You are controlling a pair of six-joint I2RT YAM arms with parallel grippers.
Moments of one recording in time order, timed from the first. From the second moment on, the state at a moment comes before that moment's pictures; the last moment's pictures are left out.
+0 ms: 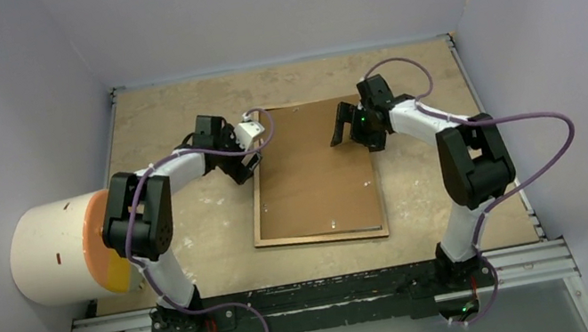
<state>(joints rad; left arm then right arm) -0.27 1.83 1.08 -0.19 0.31 0.62 0.26 1.80 1.18 -0.40 -0.23 0.58</state>
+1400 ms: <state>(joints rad) -0.23 1.75 1.05 -0.40 0.51 0.61 0.82 1.68 1.07 -0.06 -0.26 0.74</state>
